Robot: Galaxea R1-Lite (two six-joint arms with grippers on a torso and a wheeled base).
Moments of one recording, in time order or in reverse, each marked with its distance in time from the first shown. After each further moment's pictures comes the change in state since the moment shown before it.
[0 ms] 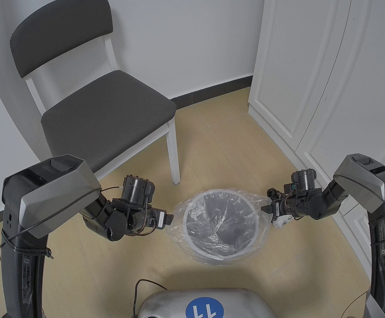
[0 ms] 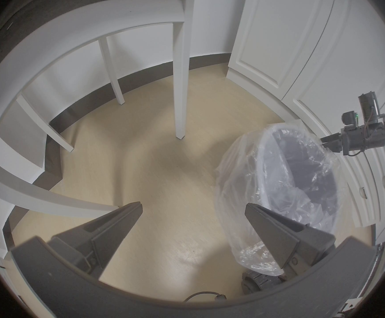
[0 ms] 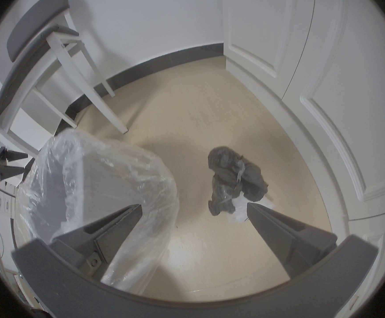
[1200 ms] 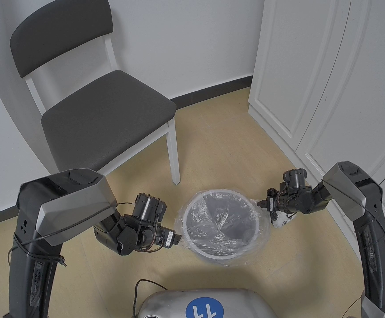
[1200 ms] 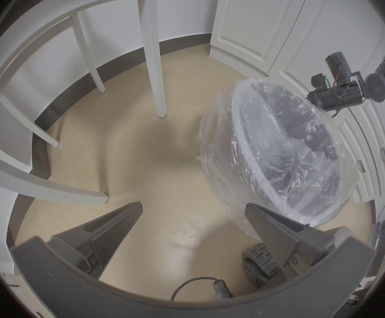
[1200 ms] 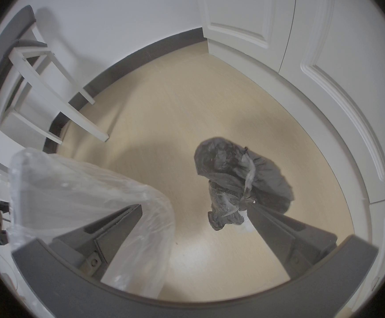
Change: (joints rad) left arm -0.060 0.073 0.042 -0.017 -0.016 0.044; right arm -0.015 0.196 -0.344 0.181 -0.007 0.141
